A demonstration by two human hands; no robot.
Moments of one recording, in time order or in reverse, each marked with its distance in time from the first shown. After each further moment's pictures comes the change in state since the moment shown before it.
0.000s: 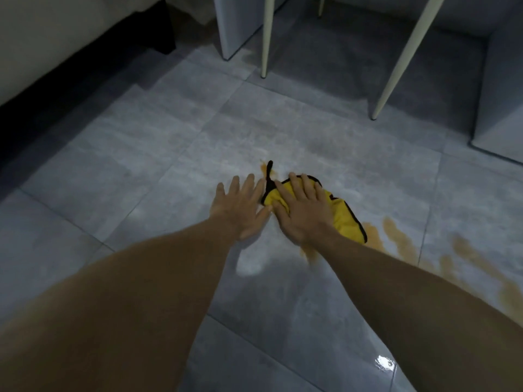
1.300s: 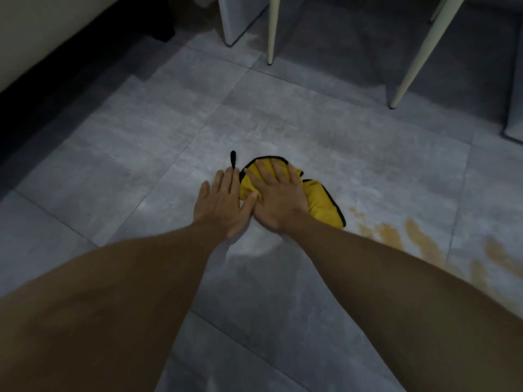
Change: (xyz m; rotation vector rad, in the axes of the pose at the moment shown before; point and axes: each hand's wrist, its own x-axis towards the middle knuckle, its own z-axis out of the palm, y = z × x) left_hand 0.016 -0.041 0.033 -0.245 0.087 -0.183; right_hand 0.056 -0.058 0.001 -0.050 0.000 -0.139
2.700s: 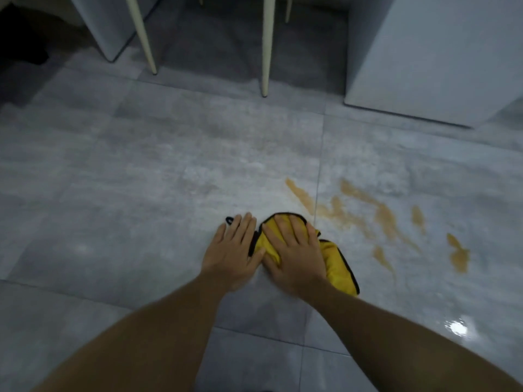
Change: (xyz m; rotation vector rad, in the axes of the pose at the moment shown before) left_hand -0.131 0.176 0.059 0.112 -0.131 0.505; right_hand -0.293 0.090 0.038 0.107 0.092 0.323
